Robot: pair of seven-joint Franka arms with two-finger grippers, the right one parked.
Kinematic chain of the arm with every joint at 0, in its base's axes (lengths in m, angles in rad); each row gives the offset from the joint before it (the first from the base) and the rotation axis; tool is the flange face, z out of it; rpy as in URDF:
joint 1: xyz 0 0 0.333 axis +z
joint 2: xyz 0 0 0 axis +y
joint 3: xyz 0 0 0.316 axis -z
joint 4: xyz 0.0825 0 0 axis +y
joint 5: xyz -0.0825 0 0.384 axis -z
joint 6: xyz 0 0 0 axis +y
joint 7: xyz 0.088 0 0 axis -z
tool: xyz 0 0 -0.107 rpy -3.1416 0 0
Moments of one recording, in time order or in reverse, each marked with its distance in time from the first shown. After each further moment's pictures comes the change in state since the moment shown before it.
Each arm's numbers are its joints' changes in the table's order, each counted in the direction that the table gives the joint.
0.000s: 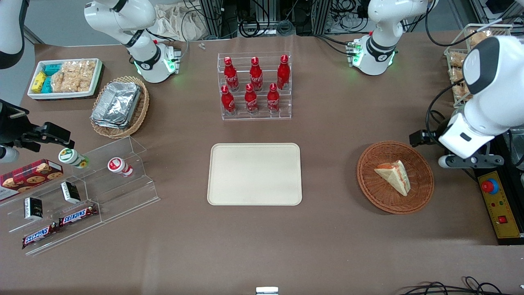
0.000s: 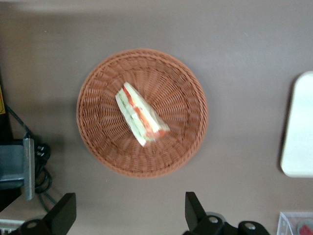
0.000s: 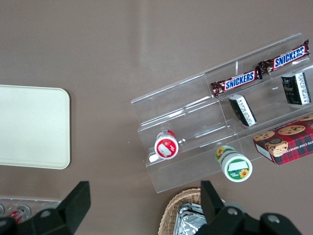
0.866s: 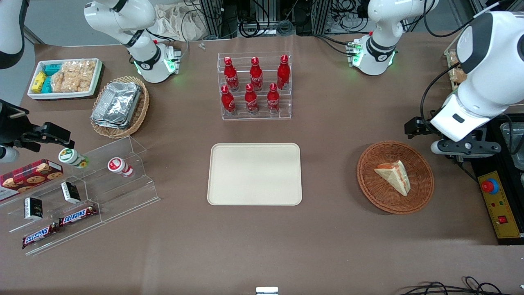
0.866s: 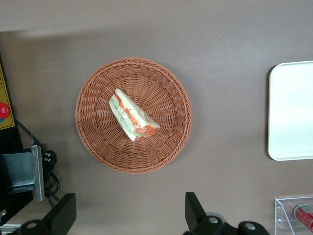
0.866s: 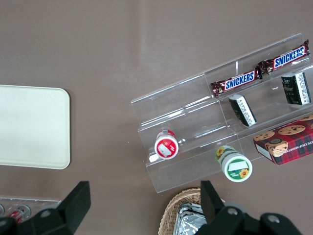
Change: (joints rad) arm -0.051 -0.060 0.023 -0.092 0.000 0.127 0.061
